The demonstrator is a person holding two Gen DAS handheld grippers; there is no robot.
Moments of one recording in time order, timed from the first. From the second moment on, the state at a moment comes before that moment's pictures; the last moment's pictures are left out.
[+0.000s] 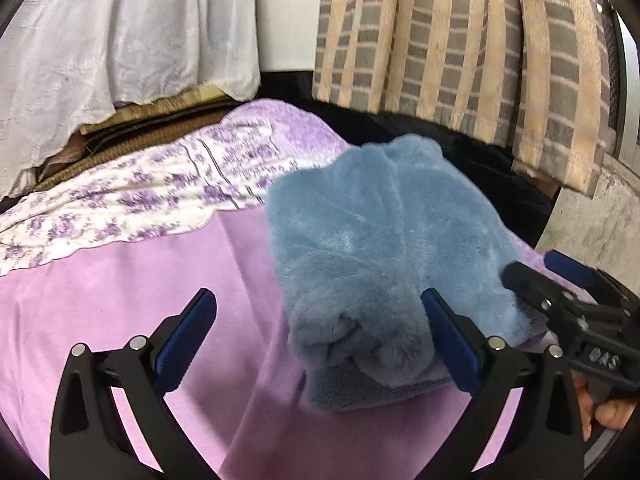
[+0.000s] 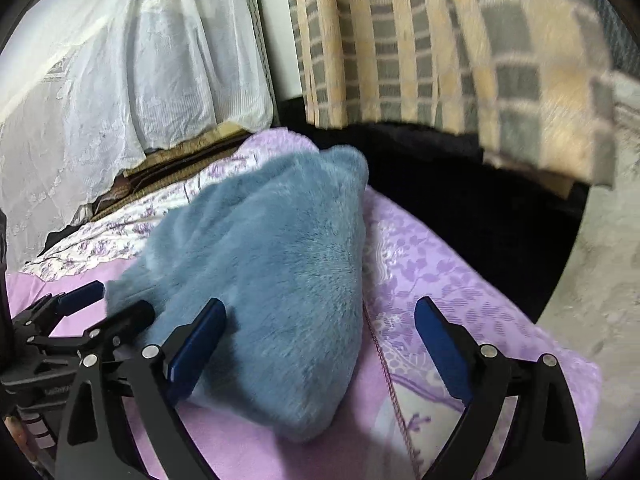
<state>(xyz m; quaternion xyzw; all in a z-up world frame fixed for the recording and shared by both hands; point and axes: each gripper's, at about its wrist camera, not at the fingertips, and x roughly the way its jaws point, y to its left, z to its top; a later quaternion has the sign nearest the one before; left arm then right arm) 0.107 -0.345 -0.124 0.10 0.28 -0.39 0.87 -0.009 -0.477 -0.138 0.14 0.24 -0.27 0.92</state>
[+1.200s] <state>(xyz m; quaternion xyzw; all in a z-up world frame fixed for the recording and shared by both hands) 0.047 -0.275 -0.090 0.11 0.22 -0.37 0.90 -0.046 -0.414 -0.132 0.17 0.30 -0.29 0.89</state>
